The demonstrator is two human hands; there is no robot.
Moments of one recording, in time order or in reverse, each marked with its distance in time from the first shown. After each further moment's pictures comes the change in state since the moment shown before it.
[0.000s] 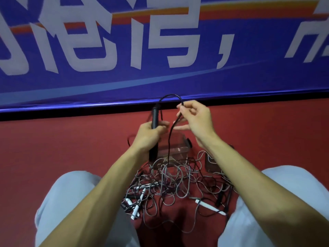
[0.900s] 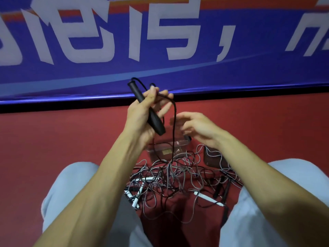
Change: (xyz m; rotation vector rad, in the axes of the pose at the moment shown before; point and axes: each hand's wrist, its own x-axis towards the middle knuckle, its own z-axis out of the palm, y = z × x) left_hand -0.014 0.042 -0.003 -0.766 -0.100 0.149; right_hand 0.001 0.026 -0.020 -0.133 -0.397 0.379
